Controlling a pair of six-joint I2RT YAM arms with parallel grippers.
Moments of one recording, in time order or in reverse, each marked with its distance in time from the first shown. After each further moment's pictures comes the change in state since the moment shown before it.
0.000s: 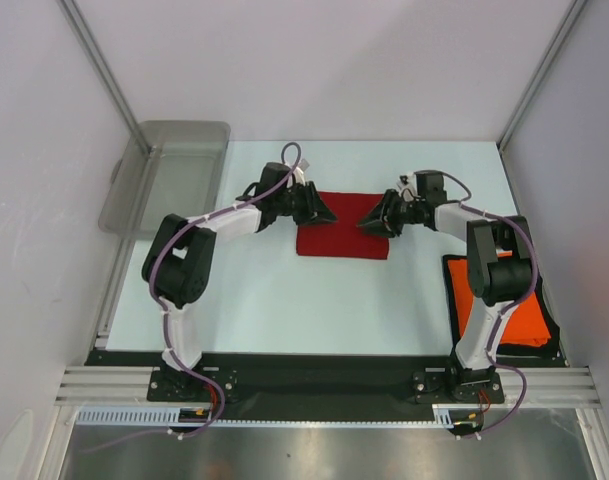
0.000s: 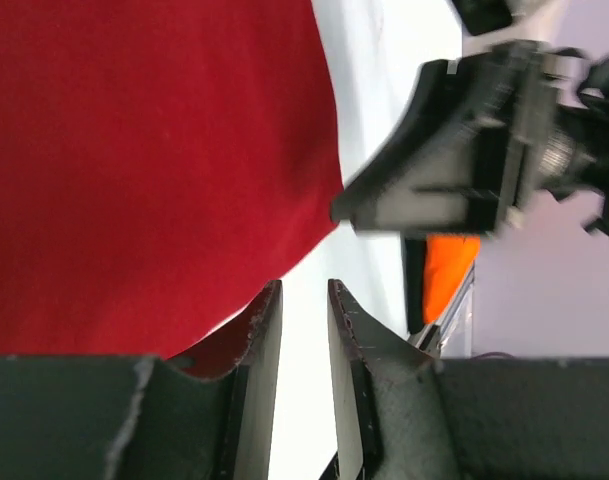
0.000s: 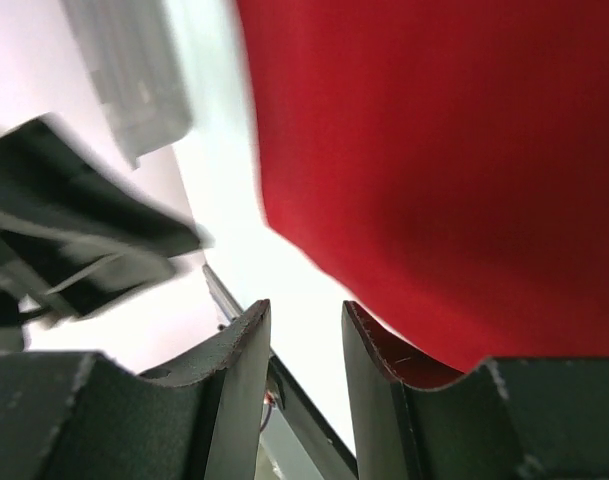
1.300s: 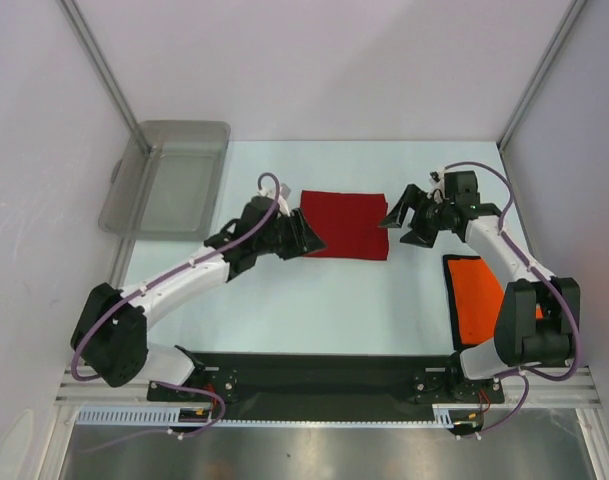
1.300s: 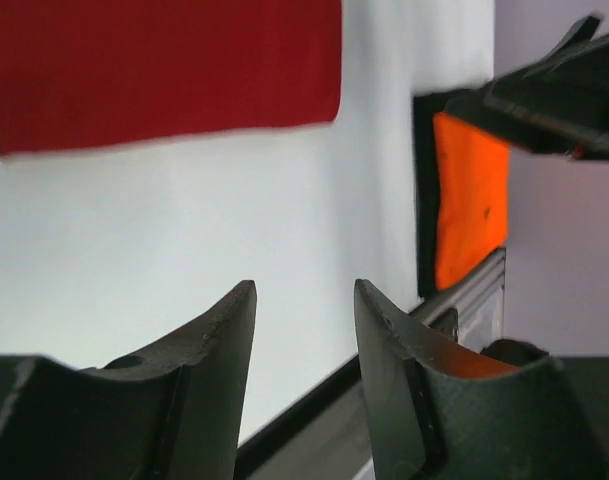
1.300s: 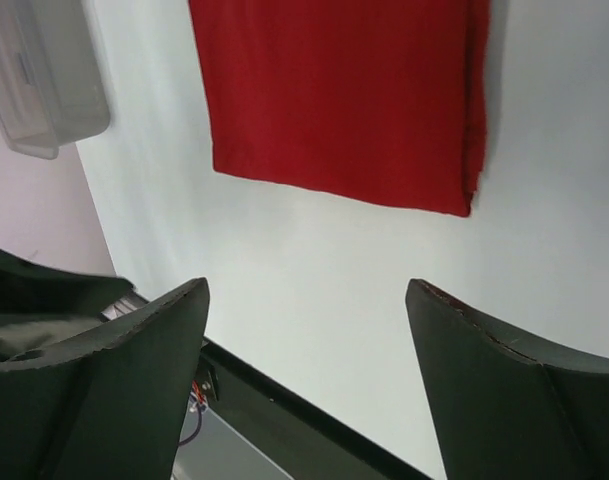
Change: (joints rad) left arm -0.151 -0.568 -0.365 -0.158 -0.375 -0.048; right arm -0.019 -0.438 -0.071 -0.352 0.299 -0.172
